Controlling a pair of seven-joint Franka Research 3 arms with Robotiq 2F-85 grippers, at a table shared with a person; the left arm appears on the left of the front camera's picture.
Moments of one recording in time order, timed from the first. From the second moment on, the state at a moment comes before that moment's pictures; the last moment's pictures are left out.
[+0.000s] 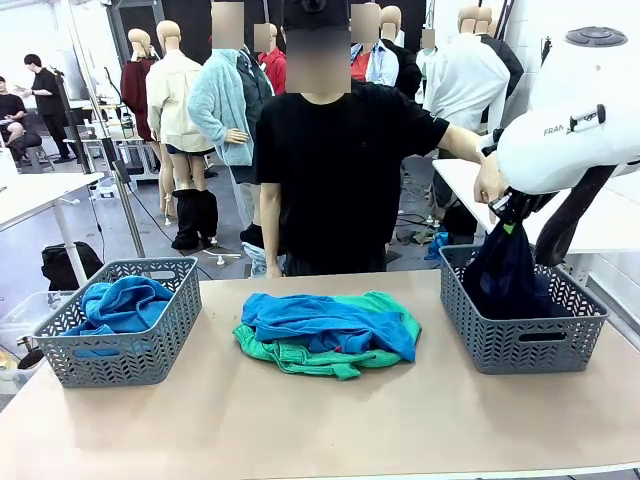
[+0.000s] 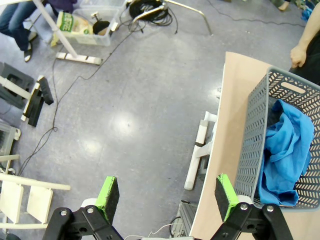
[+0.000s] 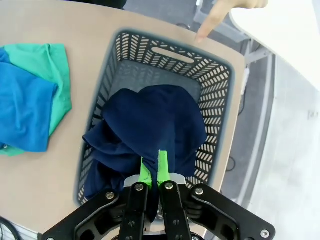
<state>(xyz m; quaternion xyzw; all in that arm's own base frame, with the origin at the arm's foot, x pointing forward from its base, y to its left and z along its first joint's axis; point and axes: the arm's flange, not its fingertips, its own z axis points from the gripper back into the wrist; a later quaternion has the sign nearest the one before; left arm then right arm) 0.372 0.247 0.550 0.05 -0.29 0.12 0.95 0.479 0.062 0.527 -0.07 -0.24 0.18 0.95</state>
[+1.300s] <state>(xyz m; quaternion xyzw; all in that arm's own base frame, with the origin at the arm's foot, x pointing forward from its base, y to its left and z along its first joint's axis) 0.372 0.247 0.550 0.05 -0.29 0.12 0.95 0.547 0.033 0.448 0.00 -0.10 0.12 0.99</state>
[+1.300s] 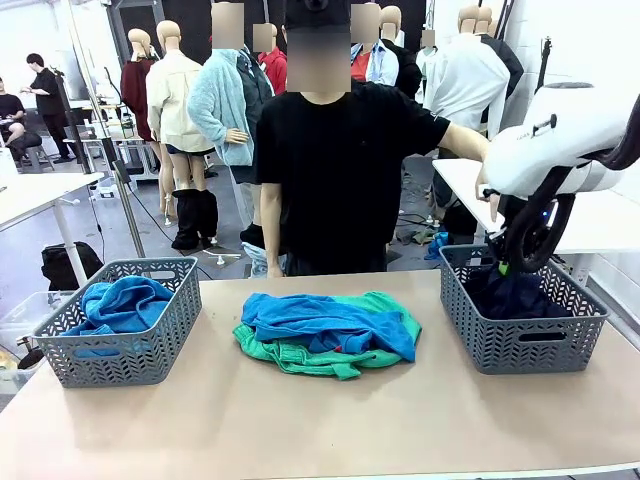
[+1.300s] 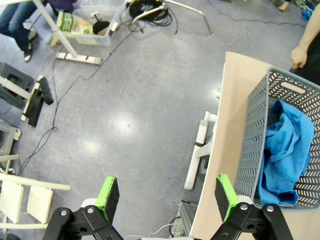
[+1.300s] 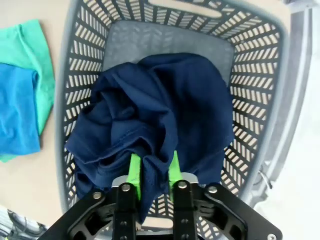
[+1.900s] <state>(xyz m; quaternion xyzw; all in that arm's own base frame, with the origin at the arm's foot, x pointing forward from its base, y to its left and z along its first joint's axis) 0.372 0.247 0.550 0.05 -0.29 0.12 0.95 0.531 0.029 0.492 -0.01 -0.13 0.13 0.98</state>
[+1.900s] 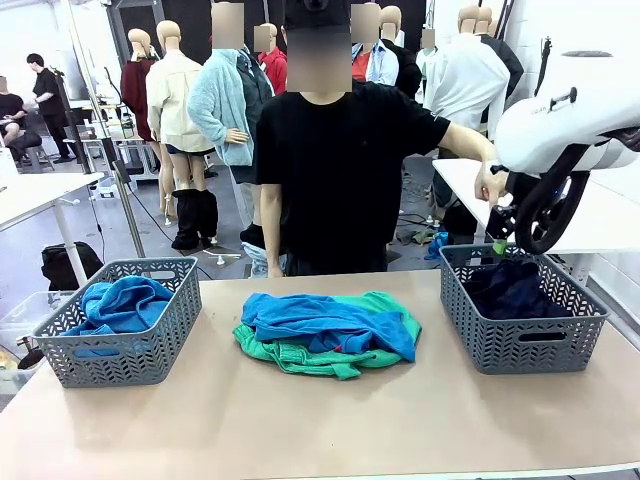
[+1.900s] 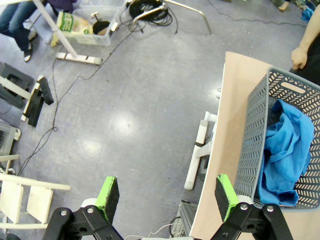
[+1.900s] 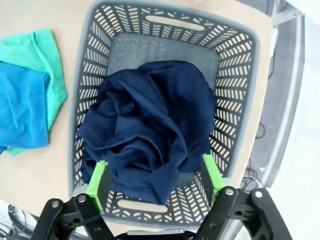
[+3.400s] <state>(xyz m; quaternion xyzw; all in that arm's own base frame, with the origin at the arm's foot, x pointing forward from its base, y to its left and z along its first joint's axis) 0.372 0.247 0.550 0.05 -0.29 0.12 0.95 0.489 -0.130 0.519 -0.01 -0.16 -0.06 0.98</state>
